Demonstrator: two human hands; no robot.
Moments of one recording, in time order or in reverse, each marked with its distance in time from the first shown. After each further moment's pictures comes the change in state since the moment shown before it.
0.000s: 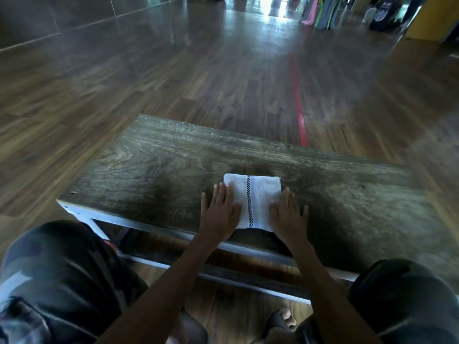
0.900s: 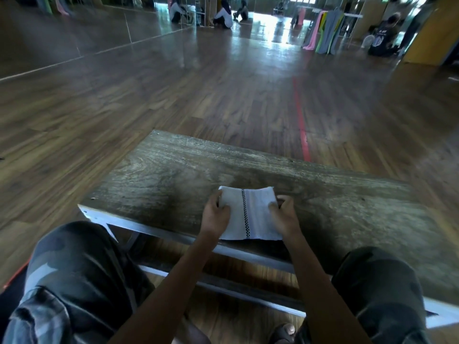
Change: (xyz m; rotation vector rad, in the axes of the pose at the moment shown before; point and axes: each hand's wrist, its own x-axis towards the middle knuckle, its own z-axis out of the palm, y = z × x) left_hand -0.017 0.003 -0.043 -1.000 0.174 -0.368; right_hand -0.014 -0.048 -0.044 0.802 -0.025 0.198
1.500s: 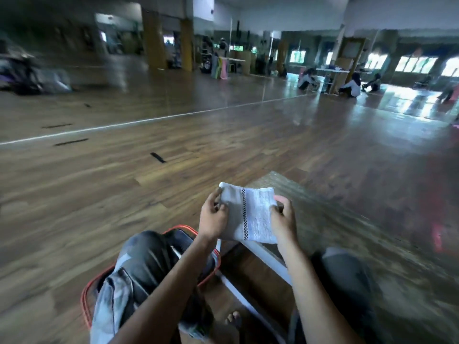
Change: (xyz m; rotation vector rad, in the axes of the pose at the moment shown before) left_hand -0.092 0.025 -0.234 -0.193 0.656 0.194; right_hand -0.125 -0.132 0.177 0.170 -0.324 -0.446
